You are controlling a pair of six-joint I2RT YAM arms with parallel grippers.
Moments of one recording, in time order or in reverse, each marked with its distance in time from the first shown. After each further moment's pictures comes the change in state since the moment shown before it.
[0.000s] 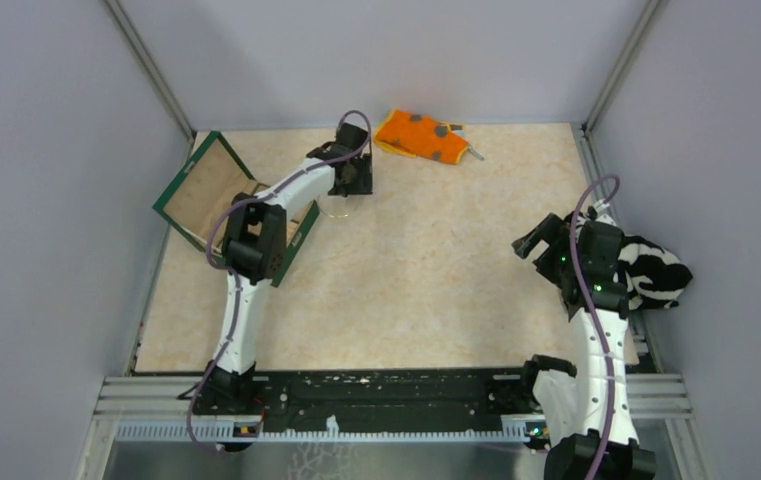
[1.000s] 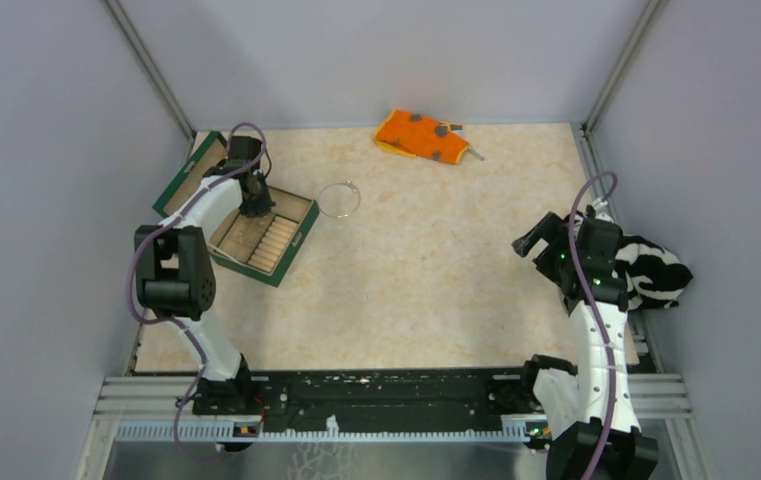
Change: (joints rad) left arm 0.386 -0.468 -0.526 -0.011 -0.021 0.040; right arm 0.000 0.047 0.000 0.012 0.009 -0.007
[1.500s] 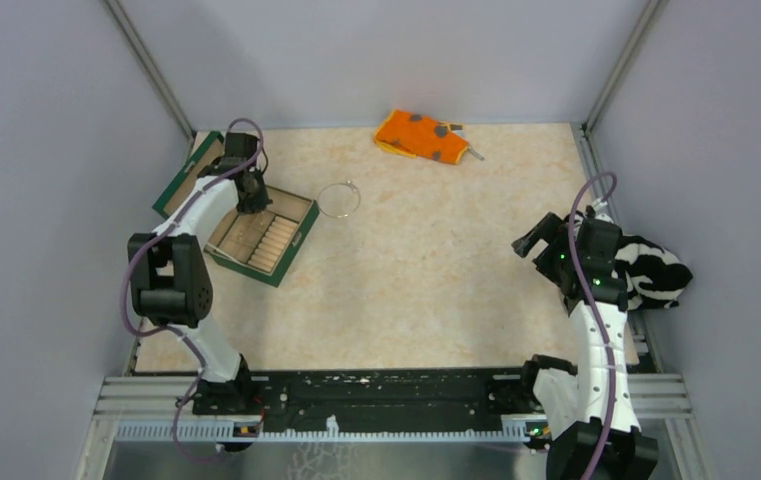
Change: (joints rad) left arm 0.000 -0.068 0.003 -0.025 -0.003 0.031; right arm 0.000 0.000 -0.004 0.001 0.002 0.000
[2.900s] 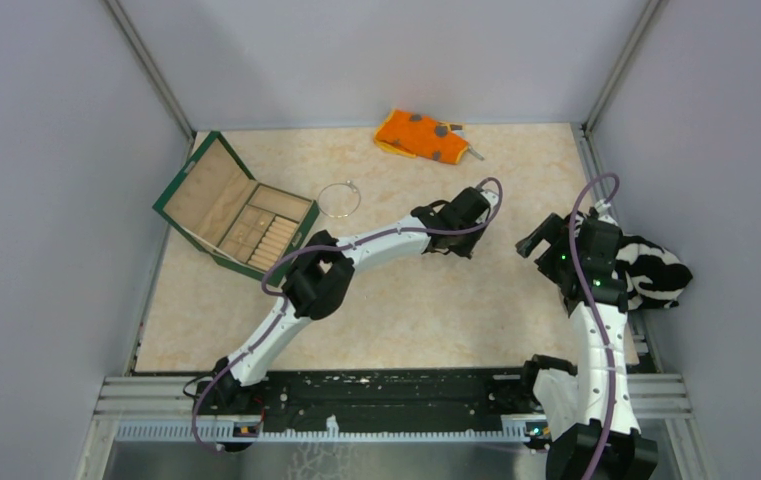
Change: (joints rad) left arm -0.909 0.723 0.735 0.140 0.155 0.061; right arm 0.000 -0.008 0.000 -0.008 0.053 0.007
